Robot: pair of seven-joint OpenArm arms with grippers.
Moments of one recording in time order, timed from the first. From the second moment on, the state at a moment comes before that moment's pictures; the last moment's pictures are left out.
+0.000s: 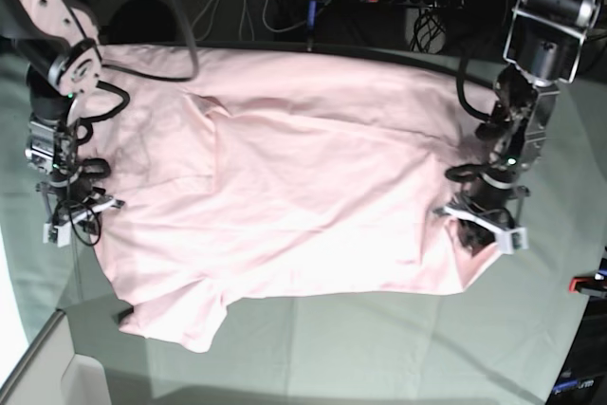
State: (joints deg) left arm -11.2 -21.3 13.1 52.0 -41.1 -4.2 -3.0; right arm 23.1 14.7 40.3 23.6 -23.8 27.5 8.7
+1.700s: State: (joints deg) left arm 2.7 -22.8 -3.0 66.1 -40.6 -4.0 -2.6; right arm -10.9 6.5 39.7 72.0 1.1 39.6 3.9
